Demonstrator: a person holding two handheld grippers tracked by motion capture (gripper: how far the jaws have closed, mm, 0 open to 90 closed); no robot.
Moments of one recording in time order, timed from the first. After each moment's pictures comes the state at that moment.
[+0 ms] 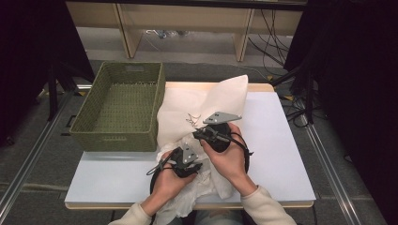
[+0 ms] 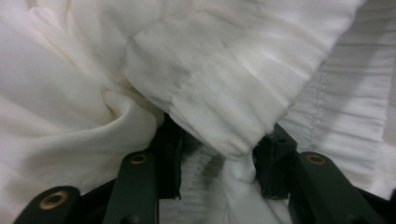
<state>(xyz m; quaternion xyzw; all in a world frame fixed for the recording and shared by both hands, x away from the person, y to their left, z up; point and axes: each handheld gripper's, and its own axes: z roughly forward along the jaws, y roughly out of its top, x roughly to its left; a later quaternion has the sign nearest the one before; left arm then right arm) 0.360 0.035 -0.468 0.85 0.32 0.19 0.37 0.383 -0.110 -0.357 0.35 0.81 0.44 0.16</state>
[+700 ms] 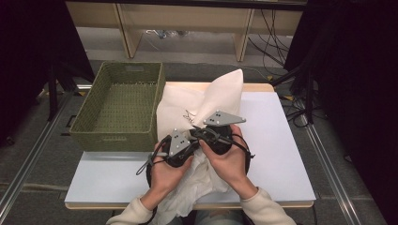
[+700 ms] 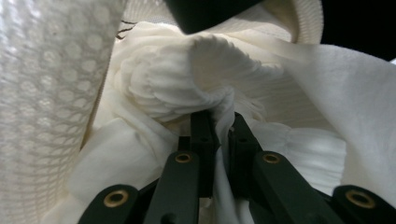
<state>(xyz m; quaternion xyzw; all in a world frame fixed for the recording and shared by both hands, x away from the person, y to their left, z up) 0.360 0.045 -0.414 0.76 0.32 0.26 0.51 0.366 -0.108 -0.337 0.33 0.79 0.49 0.17</state>
